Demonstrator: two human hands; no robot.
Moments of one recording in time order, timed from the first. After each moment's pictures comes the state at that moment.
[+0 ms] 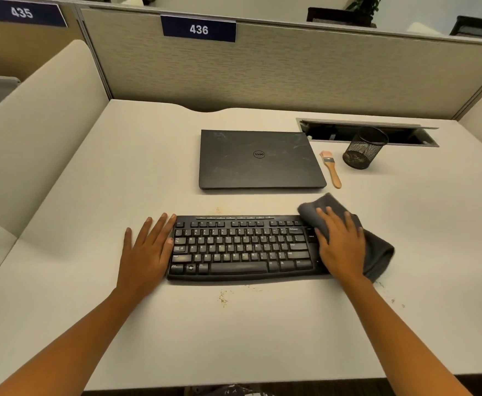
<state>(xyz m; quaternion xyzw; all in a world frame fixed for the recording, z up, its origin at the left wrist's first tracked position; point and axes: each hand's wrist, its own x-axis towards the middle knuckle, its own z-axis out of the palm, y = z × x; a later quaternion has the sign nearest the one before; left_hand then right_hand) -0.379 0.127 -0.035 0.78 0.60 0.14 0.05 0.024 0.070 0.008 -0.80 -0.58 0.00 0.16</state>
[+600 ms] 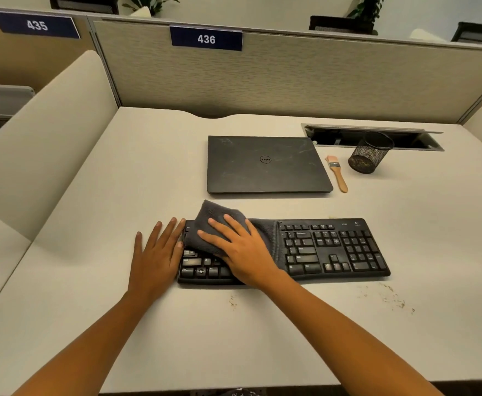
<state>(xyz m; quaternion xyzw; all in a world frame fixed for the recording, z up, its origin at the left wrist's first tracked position) -0.380 0.128 -0.035 0.79 0.60 0.13 0.04 -0.151 0.108 0.003 -0.52 -0.85 0.00 0.11</state>
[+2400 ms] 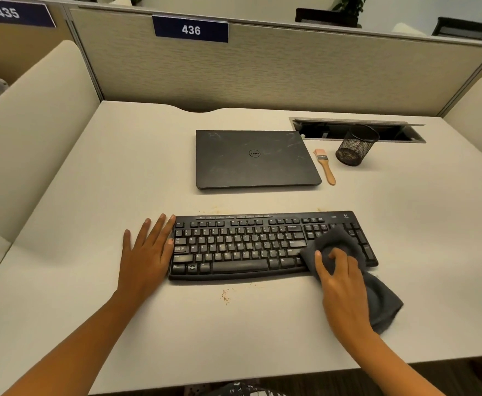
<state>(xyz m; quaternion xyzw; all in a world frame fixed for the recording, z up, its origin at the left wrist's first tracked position) -0.378 0.126 -0.031 0.78 0.60 0.14 0.06 -0.027 -0.026 0.007 -0.75 -0.63 -0.17 0.07</state>
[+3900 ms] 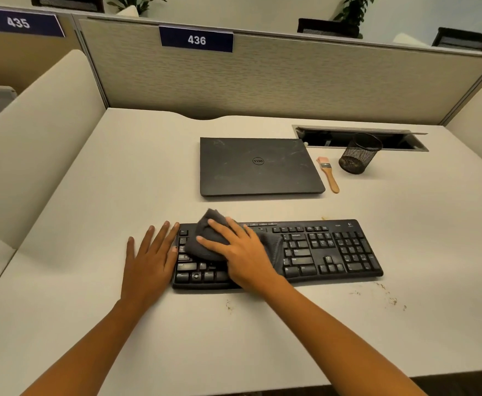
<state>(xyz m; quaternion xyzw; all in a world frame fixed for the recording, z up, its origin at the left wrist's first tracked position) -0.379 0.127 -0.032 0.78 0.60 0.14 0.06 -0.150 0.100 0.014 -0.54 -0.83 0.01 0.13</state>
